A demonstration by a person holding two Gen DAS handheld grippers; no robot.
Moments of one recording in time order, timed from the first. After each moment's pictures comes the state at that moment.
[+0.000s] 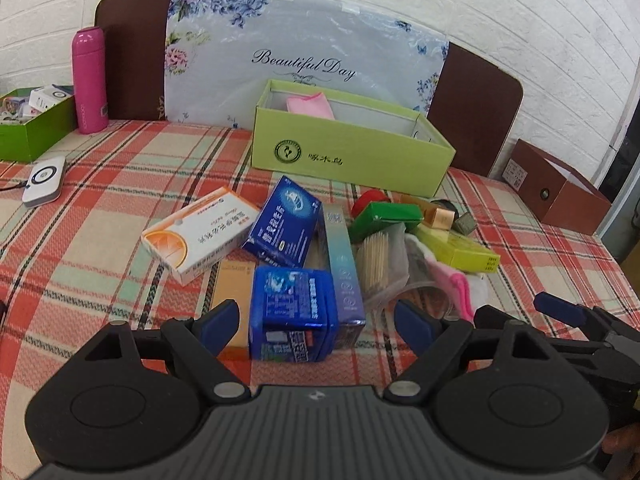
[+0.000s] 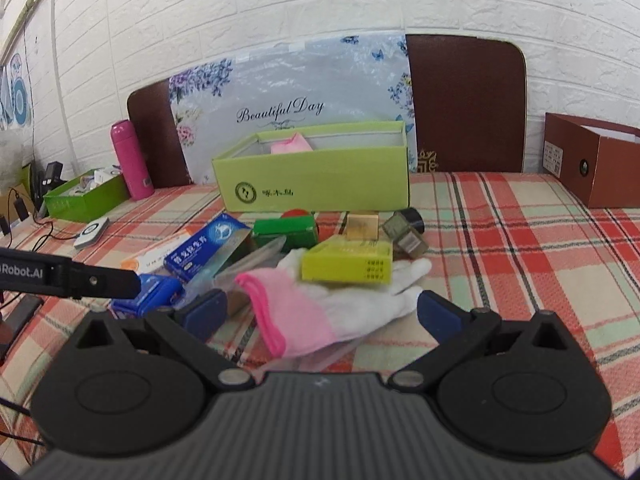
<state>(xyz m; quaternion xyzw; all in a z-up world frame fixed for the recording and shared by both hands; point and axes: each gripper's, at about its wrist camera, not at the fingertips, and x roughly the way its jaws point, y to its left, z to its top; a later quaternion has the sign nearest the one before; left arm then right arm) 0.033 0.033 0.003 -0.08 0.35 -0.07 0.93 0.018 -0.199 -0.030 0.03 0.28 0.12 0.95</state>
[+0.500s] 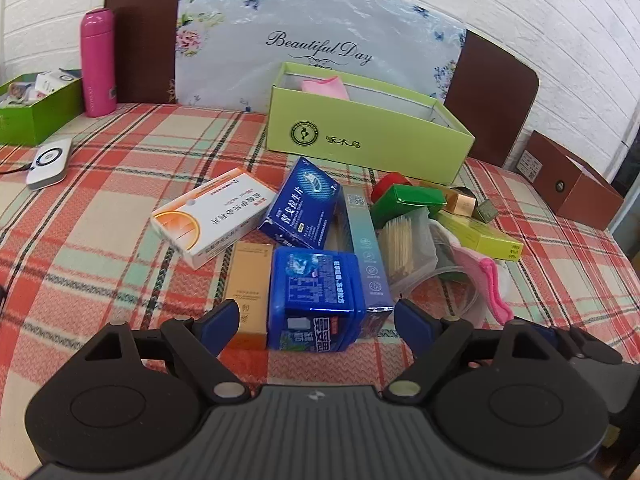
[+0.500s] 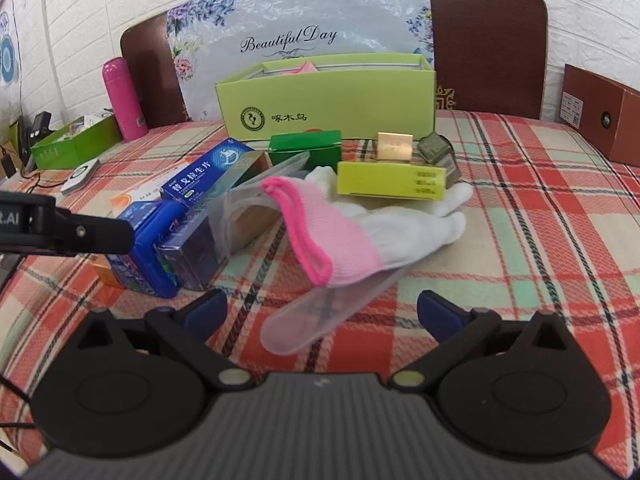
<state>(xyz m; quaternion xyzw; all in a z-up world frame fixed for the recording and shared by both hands) 0.042 0.036 -0.011 -0.08 0.36 -0.06 0.93 0.036 -0.158 -0.071 0.01 0.34 0.10 0.94</state>
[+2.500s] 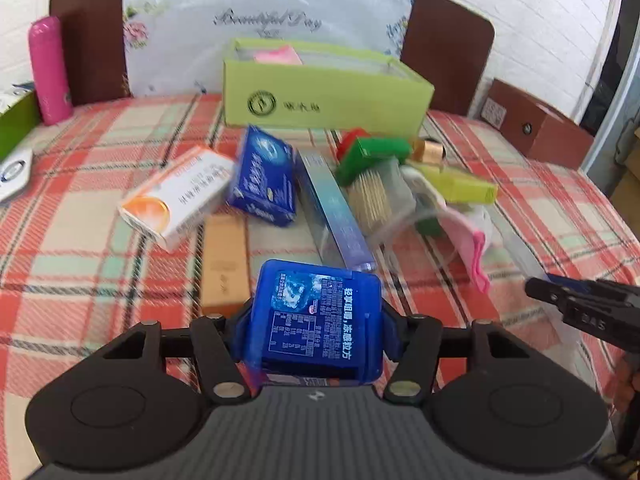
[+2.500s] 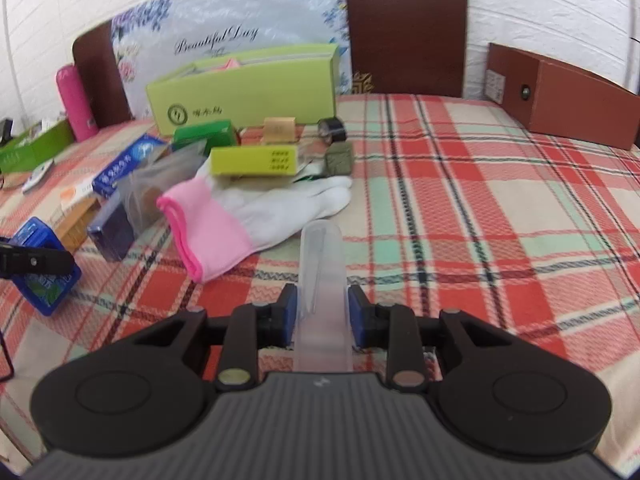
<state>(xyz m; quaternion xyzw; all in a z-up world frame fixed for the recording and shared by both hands) 0.035 0.037 -0.014 -0.03 0.38 -0.13 0.92 -0.005 -0.249 -0.048 0.03 0.34 0.04 0.94</state>
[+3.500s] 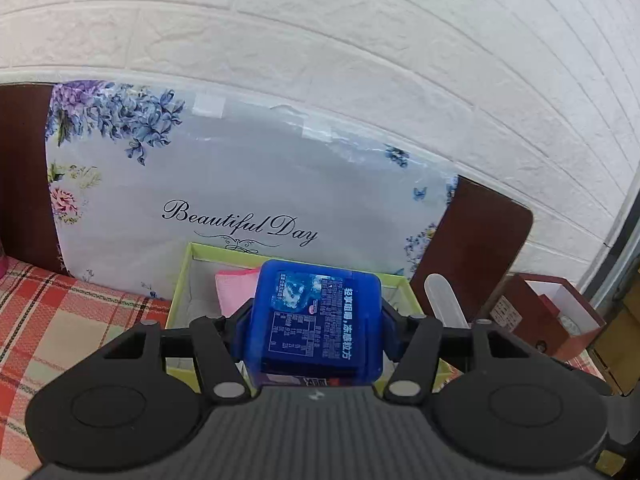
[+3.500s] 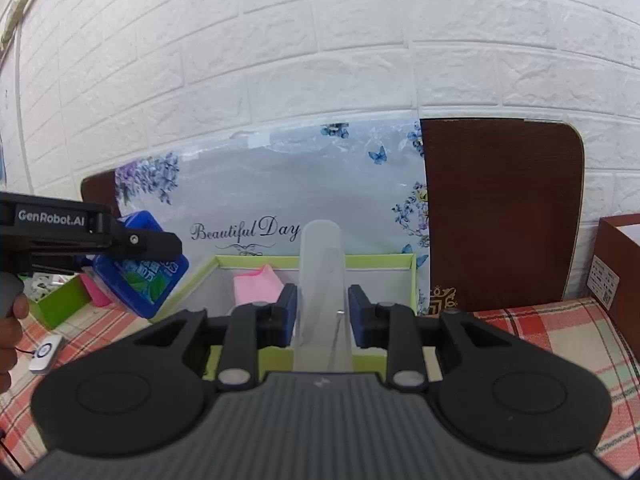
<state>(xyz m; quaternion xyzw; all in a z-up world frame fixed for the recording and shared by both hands) 0.266 0.012 0.091 -0.12 0.26 -0.13 0.95 0.246 -0.204 0.039 0.04 0.21 0.12 0.97</state>
